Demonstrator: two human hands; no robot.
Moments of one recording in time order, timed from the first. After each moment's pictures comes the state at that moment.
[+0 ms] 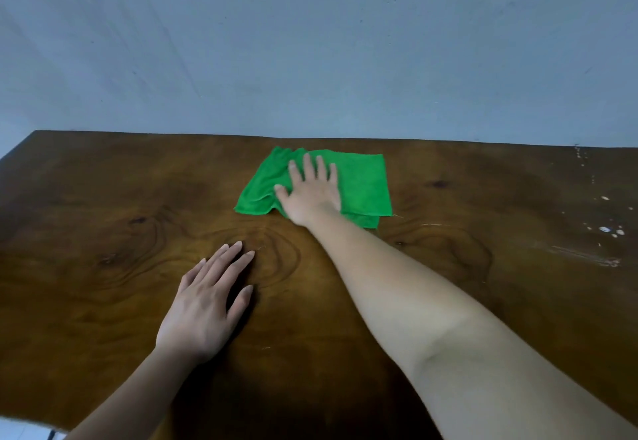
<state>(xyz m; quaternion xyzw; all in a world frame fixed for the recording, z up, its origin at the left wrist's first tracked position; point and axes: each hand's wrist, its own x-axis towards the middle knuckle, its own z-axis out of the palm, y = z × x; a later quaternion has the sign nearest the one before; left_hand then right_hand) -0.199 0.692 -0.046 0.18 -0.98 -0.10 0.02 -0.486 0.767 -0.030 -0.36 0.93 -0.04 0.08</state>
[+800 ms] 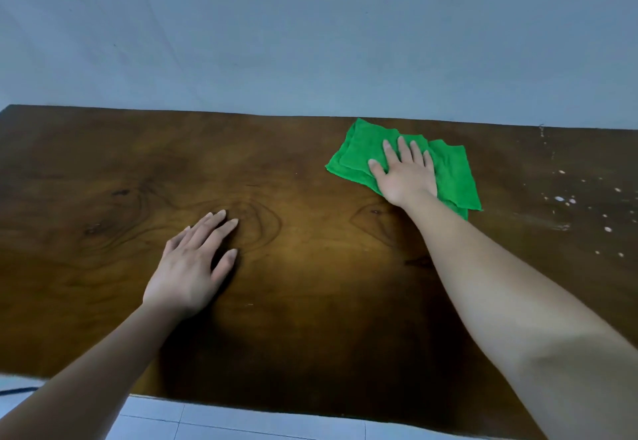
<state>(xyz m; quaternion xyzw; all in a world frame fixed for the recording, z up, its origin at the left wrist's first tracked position) -0.202 0.698 -0.039 0.19 -0.98 -0.10 0.00 -0.561 0.964 -0.037 -0.23 0.97 -0.05 0.06</state>
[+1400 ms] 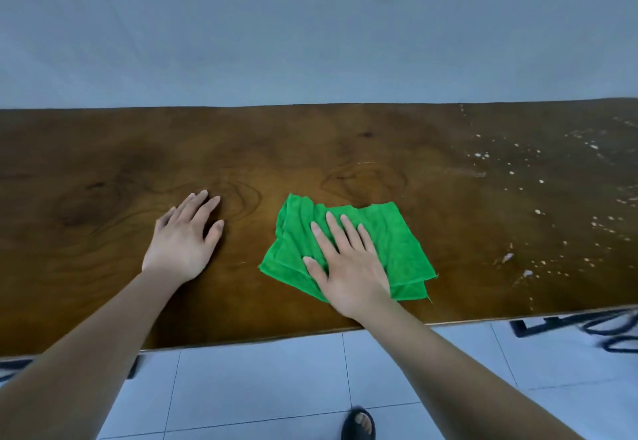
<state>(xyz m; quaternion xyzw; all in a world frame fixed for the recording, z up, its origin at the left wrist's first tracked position) -0.199 0.698 -0.040 0.18 -0.98 -0.07 0.01 -0.272 1.030 -0.051 -0.32 0.94 -0.07 0.05</state>
